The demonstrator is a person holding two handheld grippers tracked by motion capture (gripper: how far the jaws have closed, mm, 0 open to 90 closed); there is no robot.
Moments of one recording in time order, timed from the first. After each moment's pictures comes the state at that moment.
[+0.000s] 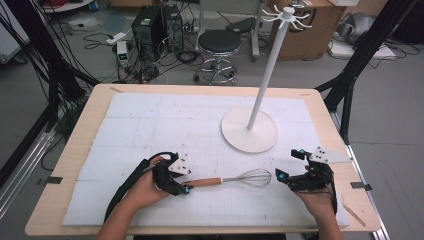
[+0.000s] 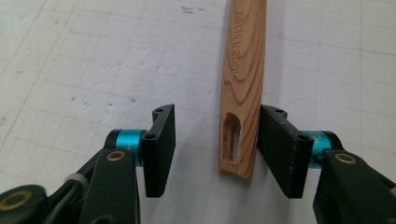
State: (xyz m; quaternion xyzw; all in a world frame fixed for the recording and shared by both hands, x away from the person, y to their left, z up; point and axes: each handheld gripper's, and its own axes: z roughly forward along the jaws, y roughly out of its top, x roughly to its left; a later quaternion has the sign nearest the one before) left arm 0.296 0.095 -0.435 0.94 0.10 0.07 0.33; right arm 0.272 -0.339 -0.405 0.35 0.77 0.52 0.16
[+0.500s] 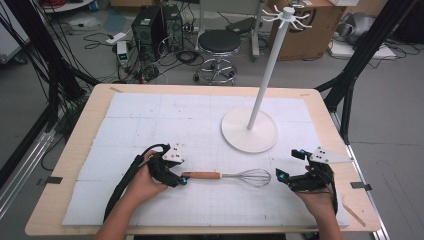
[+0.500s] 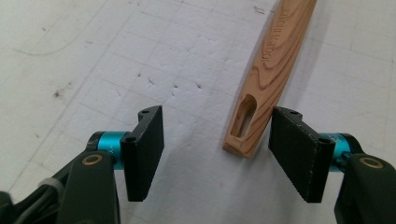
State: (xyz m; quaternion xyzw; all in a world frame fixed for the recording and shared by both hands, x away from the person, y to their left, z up) left arm 0.315 0.111 -0.439 0.92 0.18 0.08 0.35; right arm 0.271 -0.340 -0.404 0.35 0.77 0.52 0.15
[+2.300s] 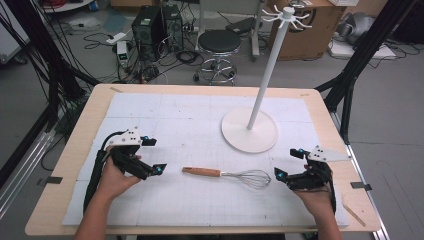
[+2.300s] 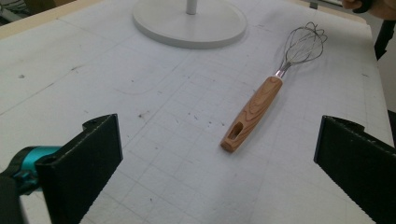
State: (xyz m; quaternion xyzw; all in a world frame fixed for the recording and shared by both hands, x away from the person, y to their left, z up) left arm 0.314 0.195 -0.399 0.82 0.24 0.07 0.52; right arm 0.275 -0.336 -0.404 0.35 0.77 0.52 0.15
